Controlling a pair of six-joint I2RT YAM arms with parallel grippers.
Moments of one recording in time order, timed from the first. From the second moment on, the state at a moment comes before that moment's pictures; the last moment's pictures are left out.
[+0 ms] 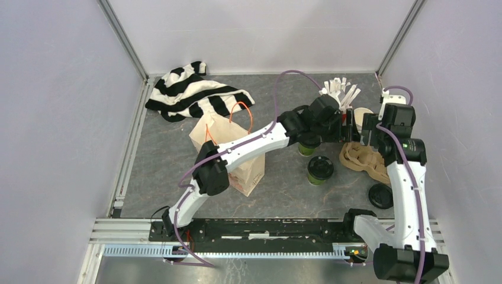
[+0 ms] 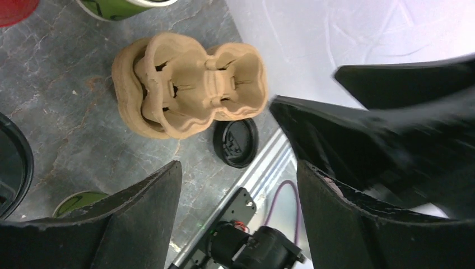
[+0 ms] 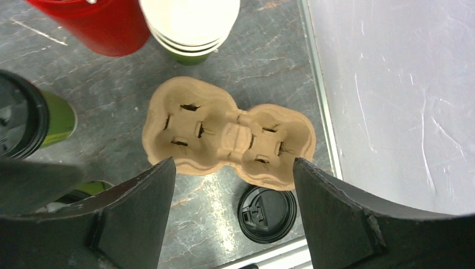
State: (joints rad) left arm -1.09 2.27 2.23 -0.45 0.15 -0.88; right arm -0.10 0.95 1.11 -0.88 0.24 -0.05
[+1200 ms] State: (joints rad) left arm -0.80 1.62 2.22 -0.87 0.46 -0.55; right arm -0.05 1.05 0.80 -0.62 -0.03 -0.08
